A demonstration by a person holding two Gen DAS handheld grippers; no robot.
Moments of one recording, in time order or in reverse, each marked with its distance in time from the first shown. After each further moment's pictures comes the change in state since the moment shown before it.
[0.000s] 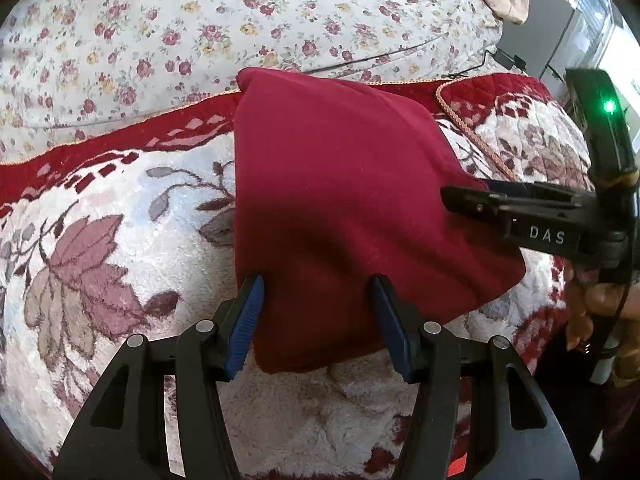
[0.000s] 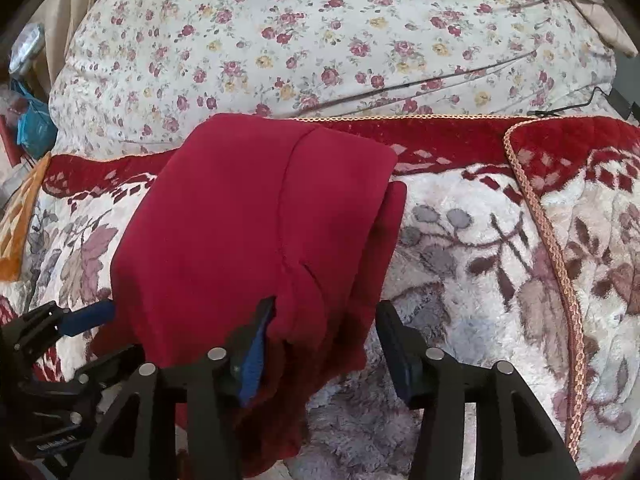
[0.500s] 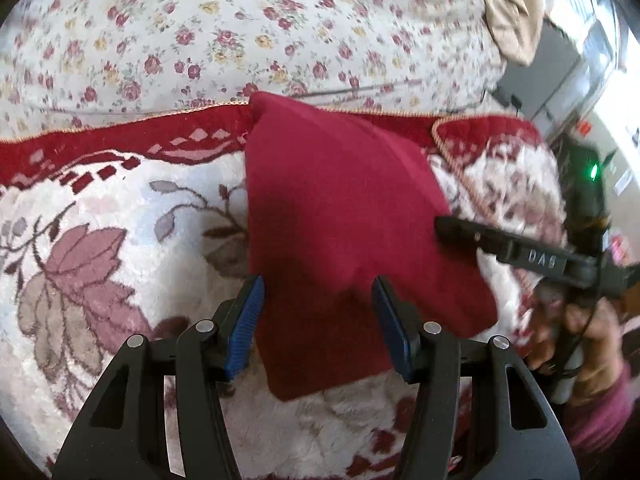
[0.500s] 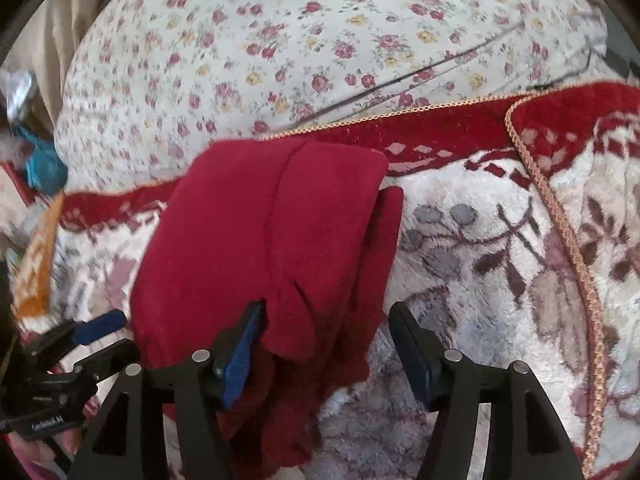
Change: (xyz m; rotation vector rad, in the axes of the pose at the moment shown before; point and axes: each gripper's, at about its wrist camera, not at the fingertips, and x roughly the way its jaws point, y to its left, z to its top) left arm -0.016 0.030 0.030 -0.138 -0.017 -0.132; right arm -0.002 -0.025 0.011 0.143 -0.005 0.134
